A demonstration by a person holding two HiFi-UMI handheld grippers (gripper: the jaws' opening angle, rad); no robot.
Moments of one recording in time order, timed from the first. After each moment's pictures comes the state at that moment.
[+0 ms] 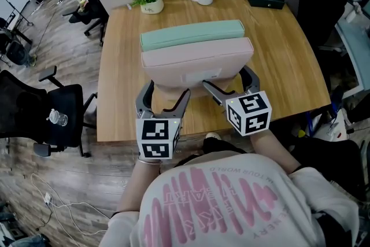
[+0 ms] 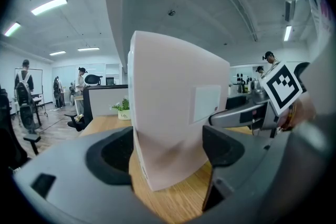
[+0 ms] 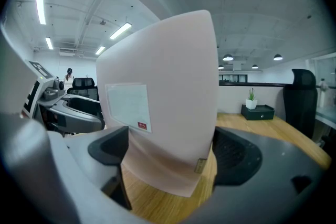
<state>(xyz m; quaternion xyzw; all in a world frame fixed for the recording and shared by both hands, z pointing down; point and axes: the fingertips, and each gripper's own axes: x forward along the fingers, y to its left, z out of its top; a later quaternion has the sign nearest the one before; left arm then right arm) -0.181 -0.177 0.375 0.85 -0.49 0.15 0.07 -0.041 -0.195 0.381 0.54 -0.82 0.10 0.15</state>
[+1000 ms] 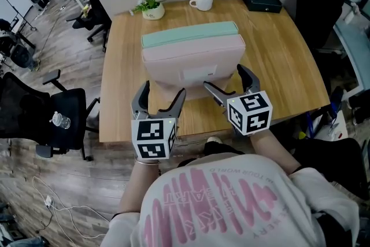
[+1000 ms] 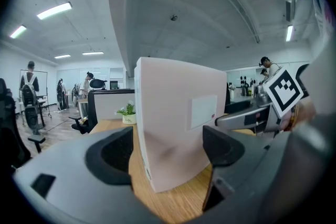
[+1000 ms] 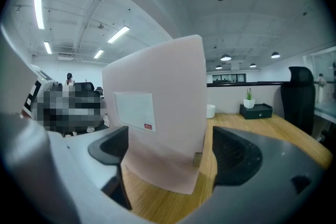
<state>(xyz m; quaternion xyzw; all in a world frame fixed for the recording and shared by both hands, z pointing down) -0.192 -0.169 0.355 0.85 -0.51 0.13 0.06 -0.035 -0.184 0.370 0.55 -0.82 0.11 0.13</state>
